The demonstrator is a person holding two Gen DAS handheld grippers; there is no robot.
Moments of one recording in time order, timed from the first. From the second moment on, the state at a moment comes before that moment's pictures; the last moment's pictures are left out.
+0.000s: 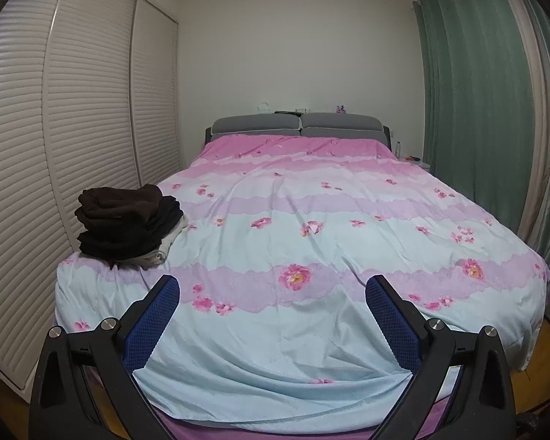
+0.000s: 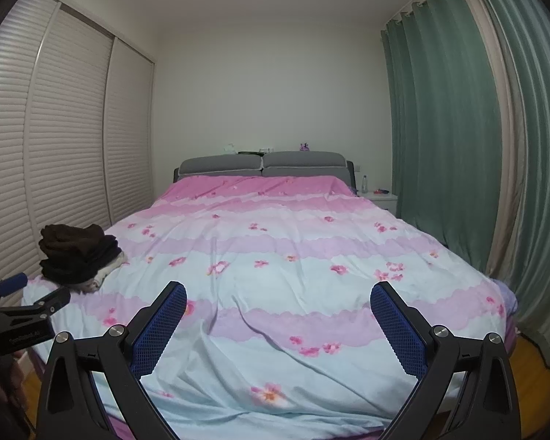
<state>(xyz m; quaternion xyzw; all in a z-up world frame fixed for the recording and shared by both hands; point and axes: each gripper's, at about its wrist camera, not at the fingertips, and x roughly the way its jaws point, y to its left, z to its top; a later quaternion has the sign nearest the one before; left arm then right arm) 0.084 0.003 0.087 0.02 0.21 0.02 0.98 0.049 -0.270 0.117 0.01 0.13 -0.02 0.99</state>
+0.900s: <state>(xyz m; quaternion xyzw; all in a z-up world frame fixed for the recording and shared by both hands) 0.083 -0.001 0.088 0.02 0.22 0.01 0.98 0.056 -0.265 0.119 0.02 0.13 0.00 0.99</state>
